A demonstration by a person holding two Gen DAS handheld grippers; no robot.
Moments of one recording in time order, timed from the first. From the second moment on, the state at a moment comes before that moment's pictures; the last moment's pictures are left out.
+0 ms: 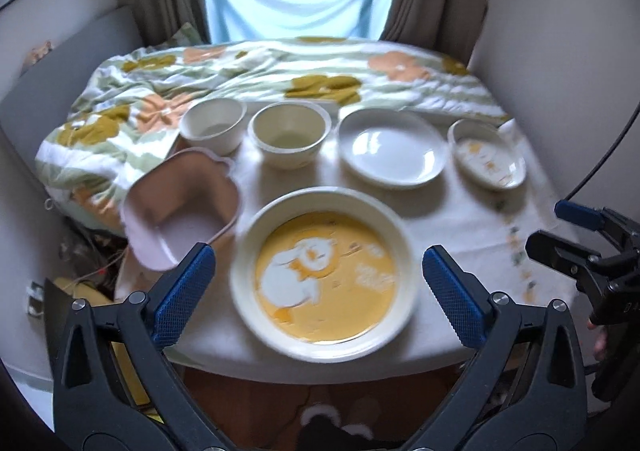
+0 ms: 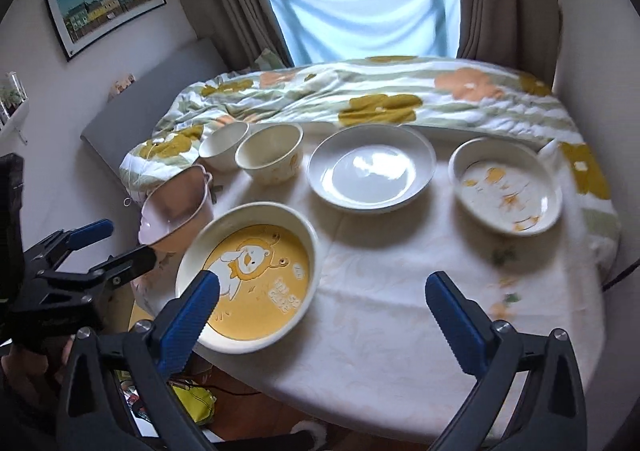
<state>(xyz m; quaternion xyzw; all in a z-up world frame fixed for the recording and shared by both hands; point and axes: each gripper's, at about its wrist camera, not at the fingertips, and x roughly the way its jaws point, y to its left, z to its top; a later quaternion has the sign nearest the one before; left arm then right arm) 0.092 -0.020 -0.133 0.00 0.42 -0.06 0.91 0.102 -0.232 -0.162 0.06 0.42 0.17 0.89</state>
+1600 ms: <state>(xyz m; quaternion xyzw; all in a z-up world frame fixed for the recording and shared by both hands) 0.331 -0.089 -0.292 -0.09 0.56 -0.02 0.82 0.400 -0.256 -0.288 -0.10 0.57 0.30 0.76</state>
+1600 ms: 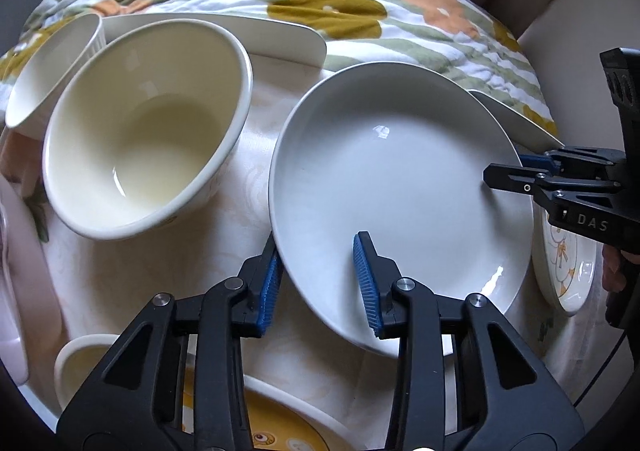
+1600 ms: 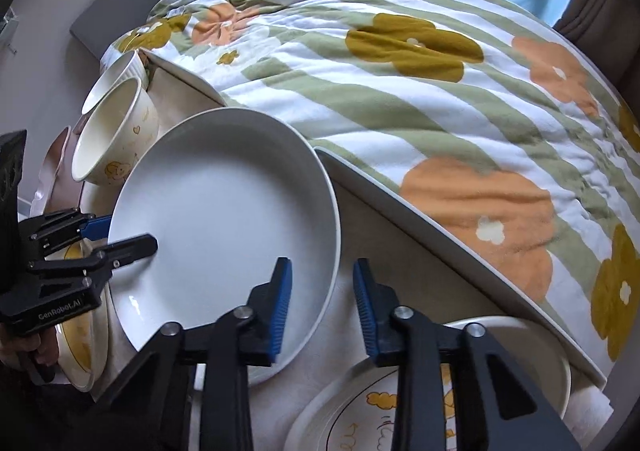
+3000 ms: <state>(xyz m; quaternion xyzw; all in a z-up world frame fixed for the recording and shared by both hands) 0.266 -0.077 -0.203 -0.07 0.51 -0.04 0.85 0.332 -0.265 -0.226 -0.04 0.55 0.28 0.78</state>
